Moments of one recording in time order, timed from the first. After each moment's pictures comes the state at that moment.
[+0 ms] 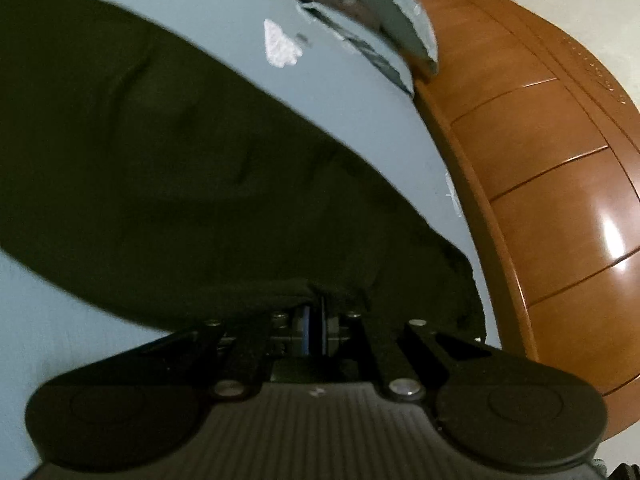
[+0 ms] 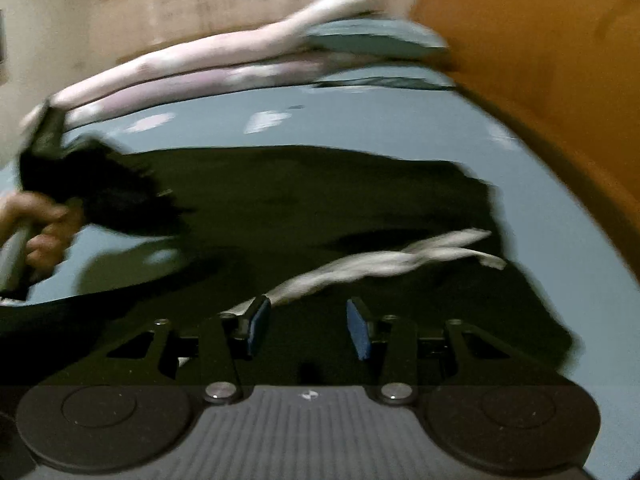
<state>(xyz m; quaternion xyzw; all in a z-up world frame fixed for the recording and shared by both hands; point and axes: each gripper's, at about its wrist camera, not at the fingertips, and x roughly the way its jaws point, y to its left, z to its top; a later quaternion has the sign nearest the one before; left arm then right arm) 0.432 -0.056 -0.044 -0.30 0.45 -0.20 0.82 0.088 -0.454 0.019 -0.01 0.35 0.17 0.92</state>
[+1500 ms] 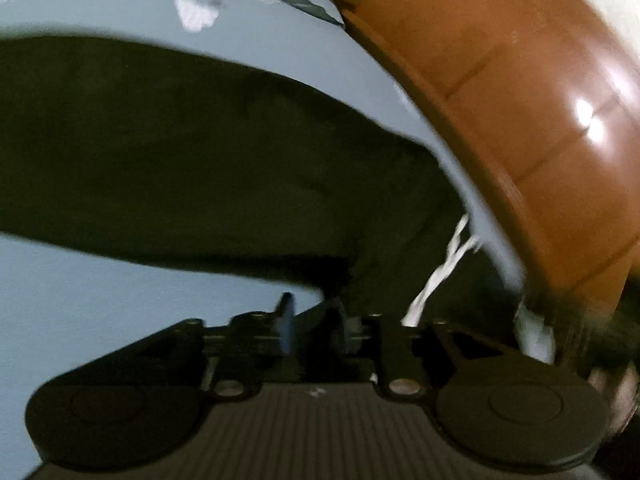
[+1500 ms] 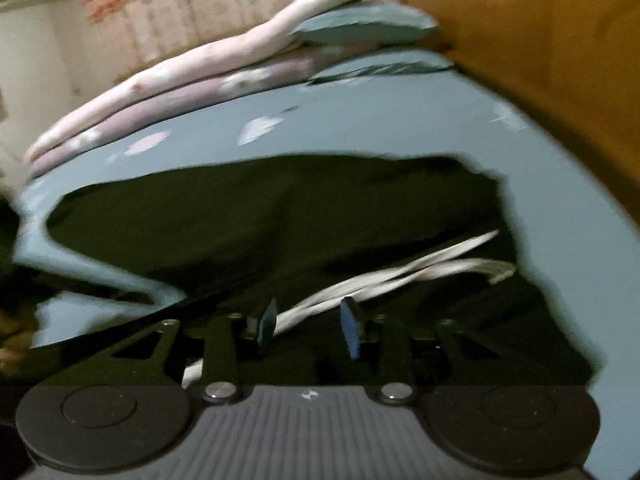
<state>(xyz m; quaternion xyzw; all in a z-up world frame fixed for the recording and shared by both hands) 0.374 -0.082 -0.036 -0.12 0.47 -0.28 0.83 0.144 -0.501 0.026 0.05 0.35 0.13 0.93</state>
